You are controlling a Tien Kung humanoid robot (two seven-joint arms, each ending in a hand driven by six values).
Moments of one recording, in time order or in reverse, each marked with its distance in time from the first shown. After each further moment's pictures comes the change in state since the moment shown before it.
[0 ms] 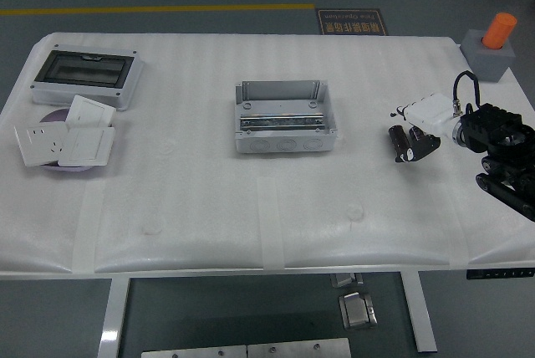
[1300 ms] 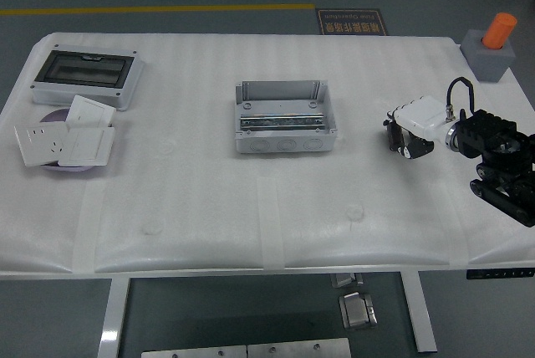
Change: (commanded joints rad) left arm -0.008 0.000 -0.013 -0.008 0.027 0.005 -0.005; right arm -0.019 0.018 -0.010 -0.002 0.032 -0.067 0.029
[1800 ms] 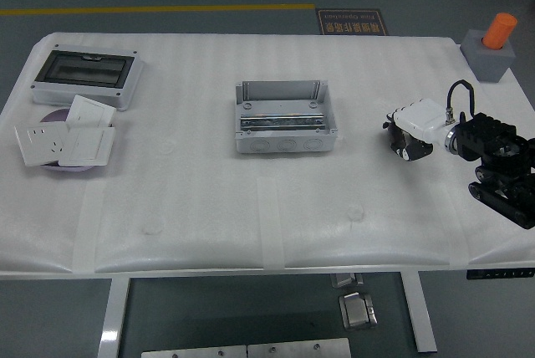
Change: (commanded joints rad) left arm -0.001 0.001 0.007 0.001 -0.001 0.001 -0.001; right arm -0.006 0.002 -0.006 0.000 0.022 -0.008 0.002
